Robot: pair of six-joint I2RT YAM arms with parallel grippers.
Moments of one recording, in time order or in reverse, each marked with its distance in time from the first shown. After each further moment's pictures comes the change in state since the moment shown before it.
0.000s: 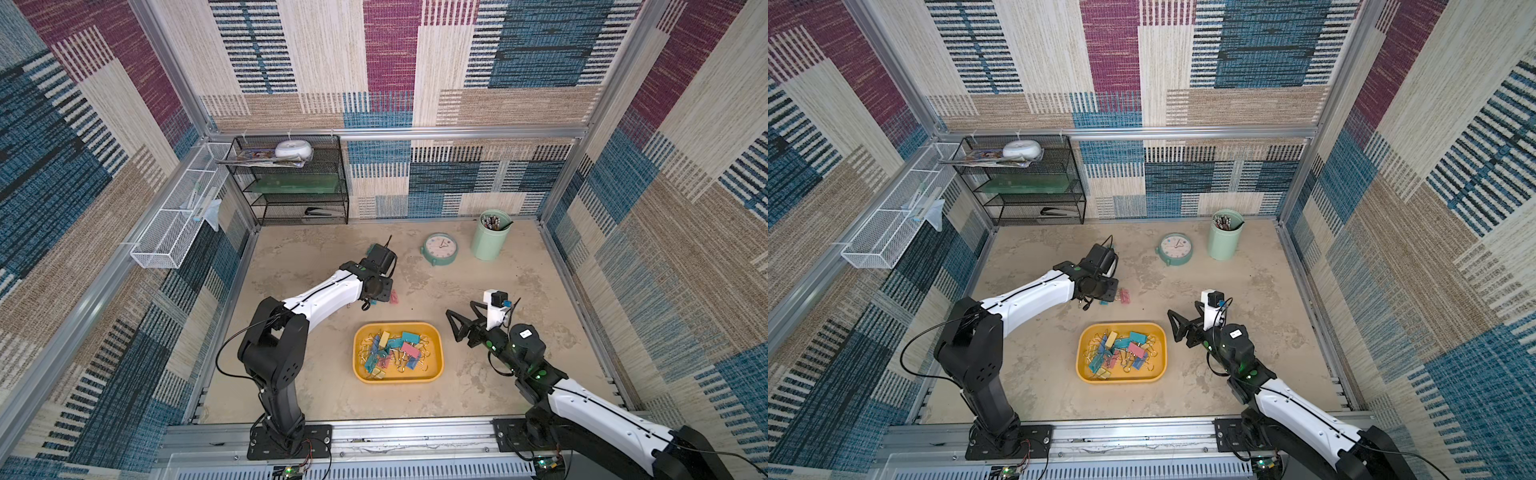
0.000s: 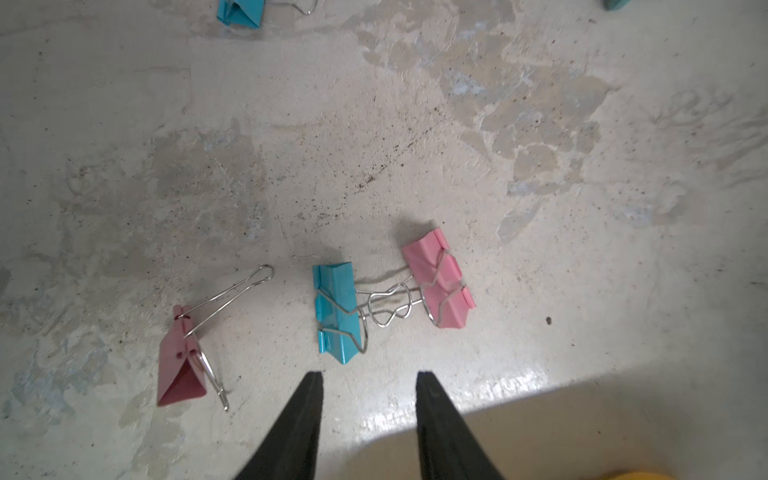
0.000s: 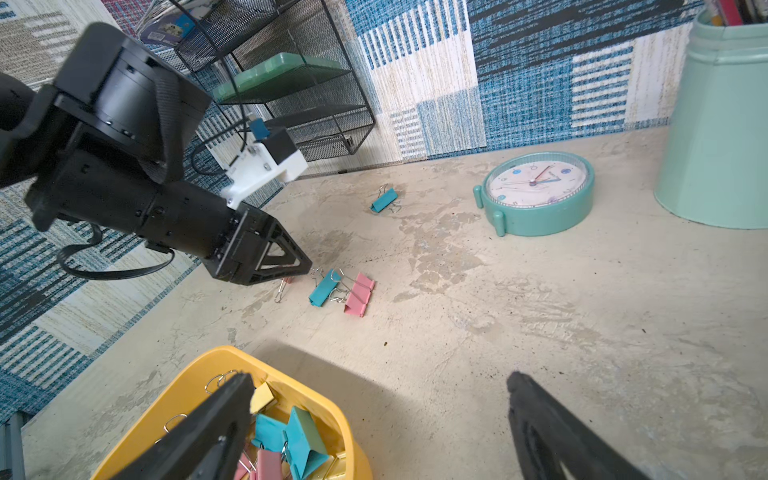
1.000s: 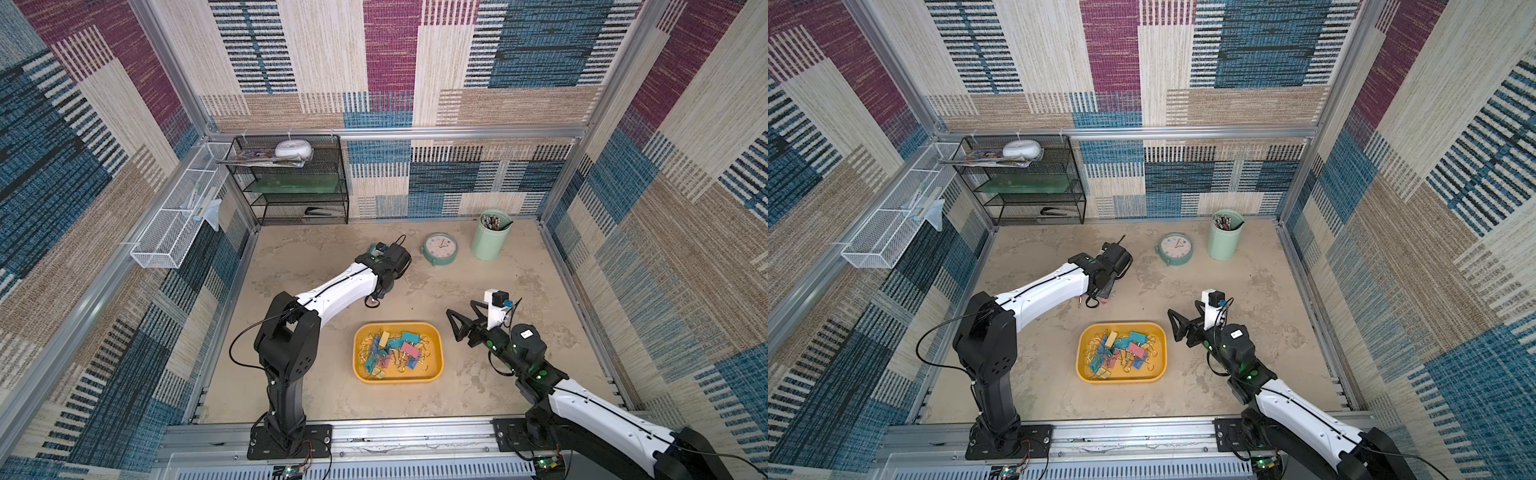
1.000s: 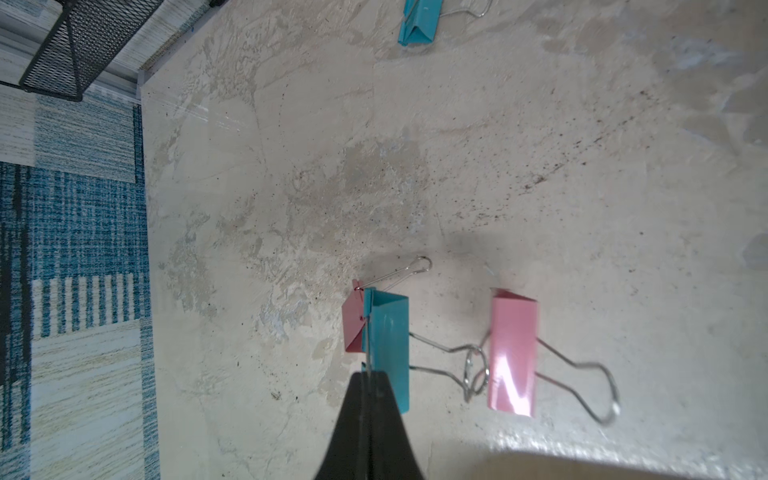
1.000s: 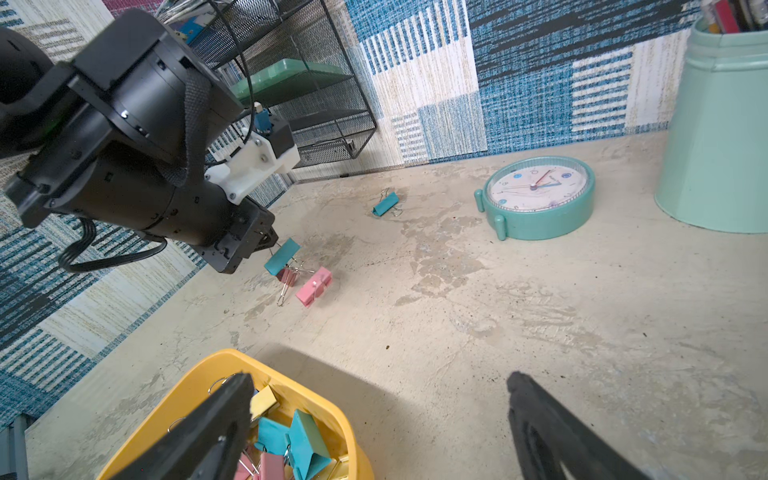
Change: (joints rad) left arm -0.062 0.074 0.180 -0.282 -0.466 -0.013; right arm 0.000 -0.010 0.000 0.000 0.000 0.003
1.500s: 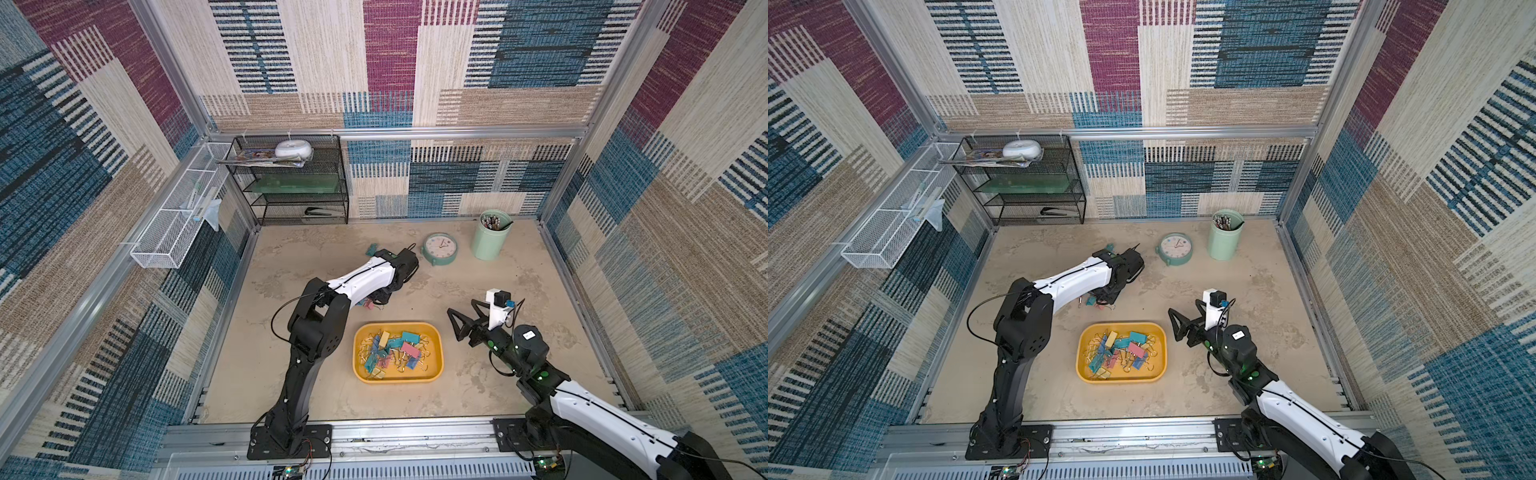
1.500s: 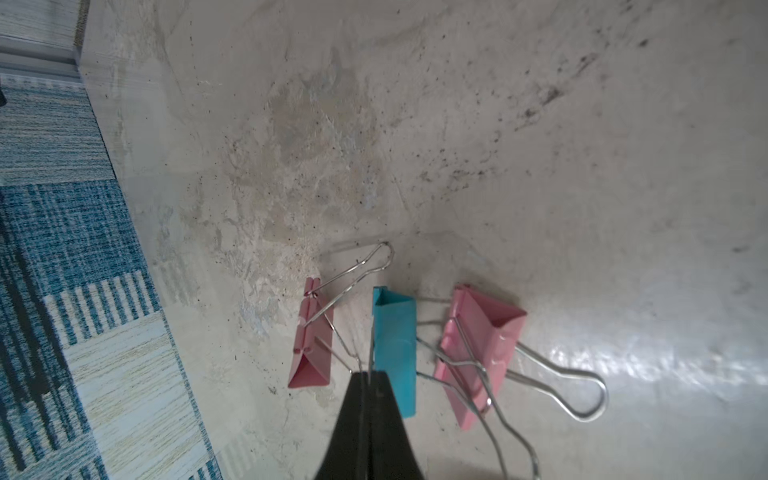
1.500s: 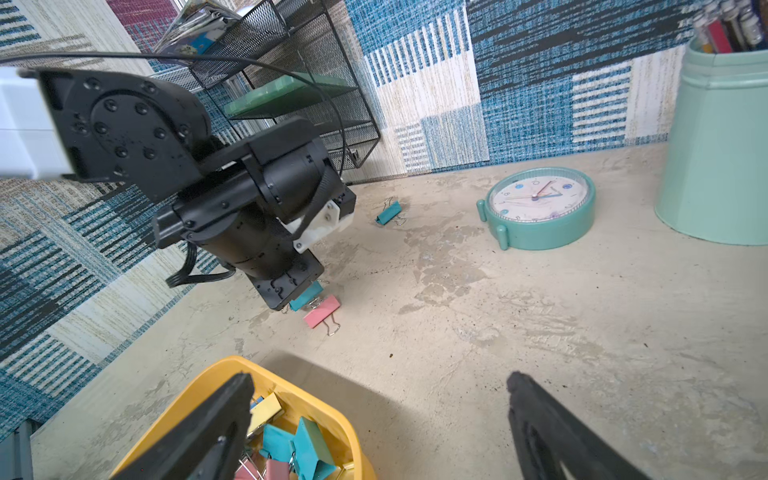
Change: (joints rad) left arm -0.007 0.293 0.243 -0.243 0.024 0.021; right arm 0.000 -0.030 0.000 0.000 0.000 0.000
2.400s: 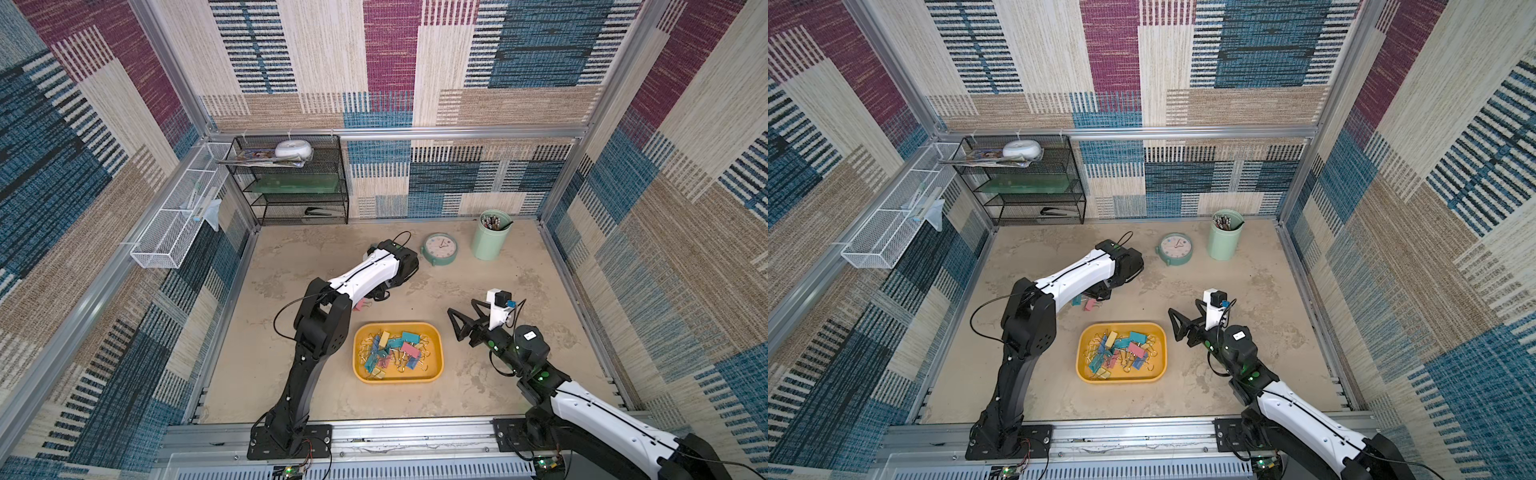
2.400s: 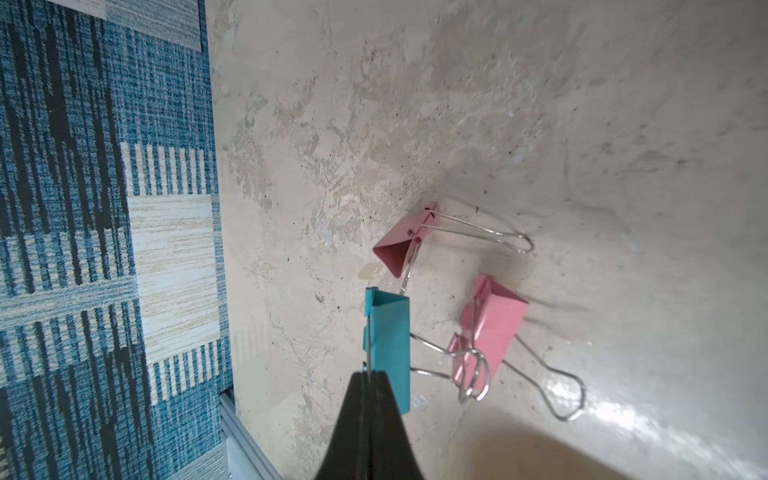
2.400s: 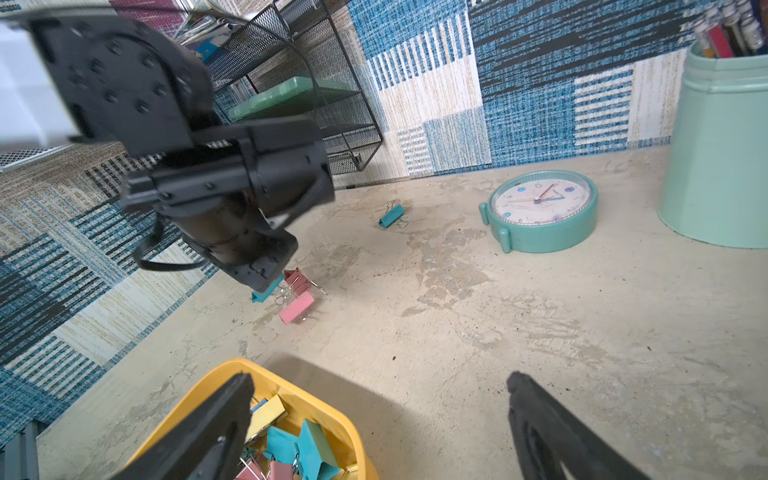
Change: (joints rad) left arm -0.008 0.063 0.153 -0.400 -0.114 -0.470; right arm 0.000 -0.010 0.000 0.000 -0.003 0.004
